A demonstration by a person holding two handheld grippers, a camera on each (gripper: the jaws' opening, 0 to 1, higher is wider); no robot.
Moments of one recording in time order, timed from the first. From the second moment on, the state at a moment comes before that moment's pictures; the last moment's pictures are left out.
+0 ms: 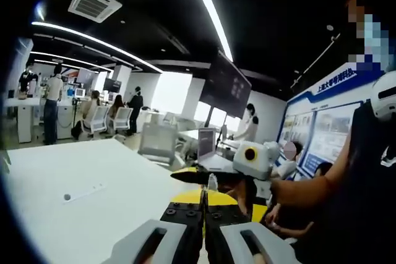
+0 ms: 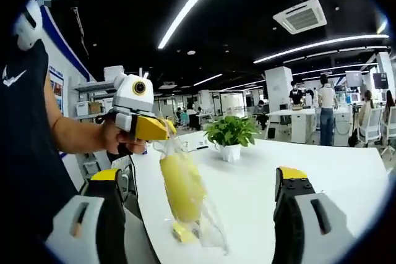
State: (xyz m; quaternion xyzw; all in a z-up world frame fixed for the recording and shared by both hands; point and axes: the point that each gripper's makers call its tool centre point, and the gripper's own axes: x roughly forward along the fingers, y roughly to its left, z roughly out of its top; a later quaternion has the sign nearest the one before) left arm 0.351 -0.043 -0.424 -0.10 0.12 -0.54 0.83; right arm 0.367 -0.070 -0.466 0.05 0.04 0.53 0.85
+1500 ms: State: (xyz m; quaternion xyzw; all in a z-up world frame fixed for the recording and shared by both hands) left arm 0.368 -0.076 -0.491 -0.20 0.16 -0.49 0.83; right arm 0.359 -0.189 -0.569 0.05 0.10 0.39 0.92
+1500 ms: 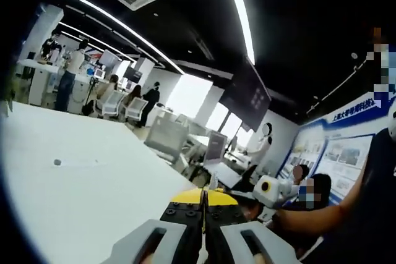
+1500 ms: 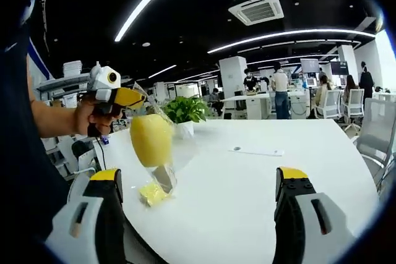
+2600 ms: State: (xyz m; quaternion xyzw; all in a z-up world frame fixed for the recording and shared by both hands) left arm 0.384 -0.073 -0.637 -0.30 0.29 -0.40 0.82; right arm 0.333 -0.202 -0.635 0.01 0.17 0.37 0.91
